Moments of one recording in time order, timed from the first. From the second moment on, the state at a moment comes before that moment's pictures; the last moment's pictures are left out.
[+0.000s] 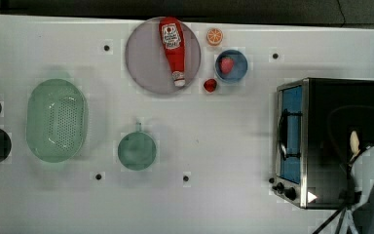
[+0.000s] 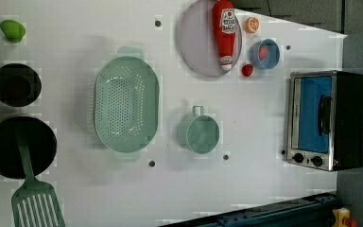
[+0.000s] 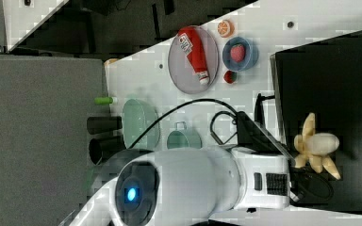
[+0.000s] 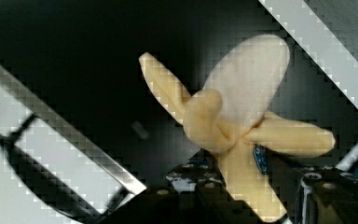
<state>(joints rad) -0.10 0.15 -0.68 -1.91 0.00 0.45 -0.72</state>
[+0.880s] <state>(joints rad) -0.05 0.10 -0.51 -1.86 0.01 0.25 -0.67</state>
